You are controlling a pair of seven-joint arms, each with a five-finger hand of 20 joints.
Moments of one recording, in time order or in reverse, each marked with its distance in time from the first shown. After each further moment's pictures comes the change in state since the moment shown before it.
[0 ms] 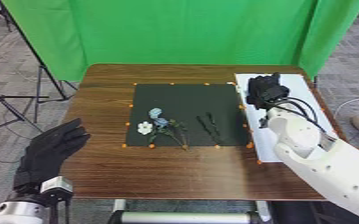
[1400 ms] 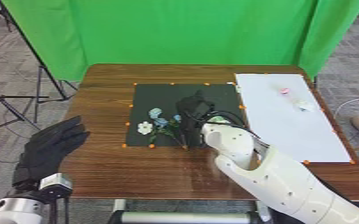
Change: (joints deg) left arm -1.3 -1.2 -1.0 -0.2 0.9 -1.0 -2.6; right arm 1.3 -18.5 -7.4 0.3 -5.6 -12.1 -6.9
